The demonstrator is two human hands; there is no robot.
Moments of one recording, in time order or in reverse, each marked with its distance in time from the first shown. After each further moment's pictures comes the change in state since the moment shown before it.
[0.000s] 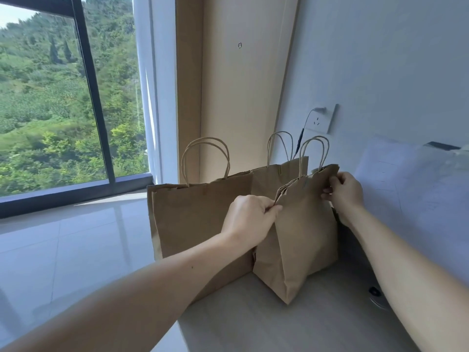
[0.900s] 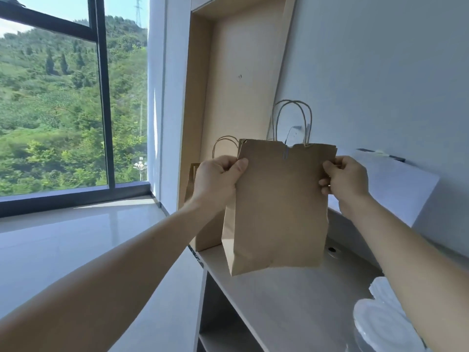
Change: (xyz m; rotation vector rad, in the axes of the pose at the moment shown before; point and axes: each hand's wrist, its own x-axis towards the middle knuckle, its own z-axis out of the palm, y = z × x) left_hand -0.167 0.101 -0.139 -0.399 0.320 -0.012; right_hand -0.235 -0.152 -0.101 0.034 -0.006 -0.159
